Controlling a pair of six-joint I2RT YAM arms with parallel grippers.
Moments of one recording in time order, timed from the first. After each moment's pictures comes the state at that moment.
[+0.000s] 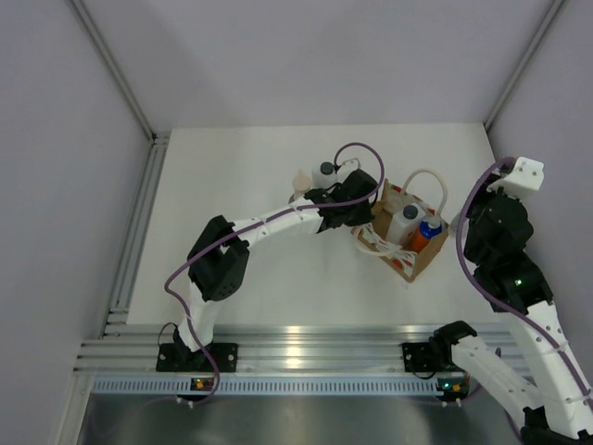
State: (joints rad) left arm -0.93 2.05 1.71 -0.40 -0.21 -0.94; right arm 0.35 0.67 0.98 -0.34 0.73 0.08
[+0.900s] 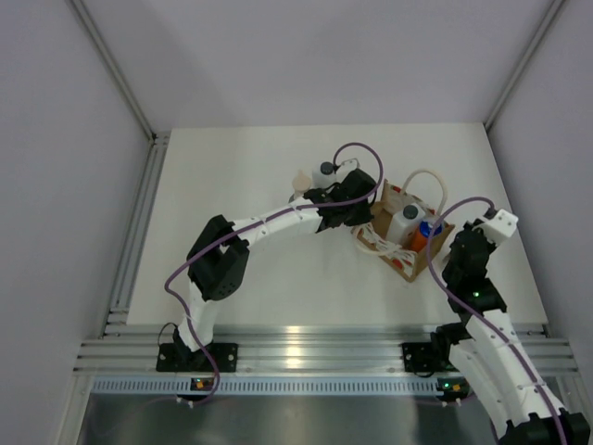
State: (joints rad) left arm -0.92 2.05 1.70 -0.39 -0.20 -0.94; right arm 0.16 0.59 0.39 -0.06 0.77 0.28
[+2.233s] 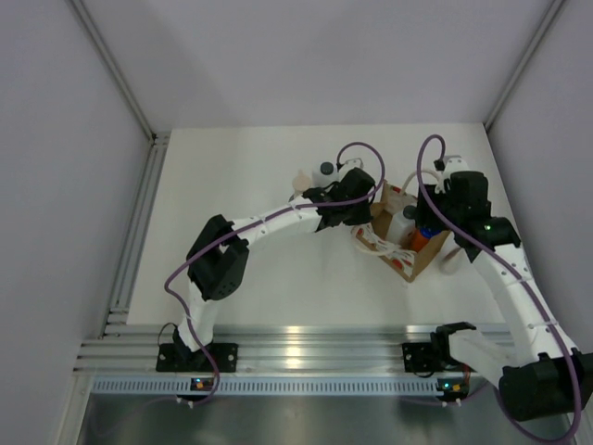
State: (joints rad) left arm -0.92 2.05 1.70 -0.39 -0.15 -0.86; right arm 0.15 1.00 0.98 -0.64 0.01 0.09
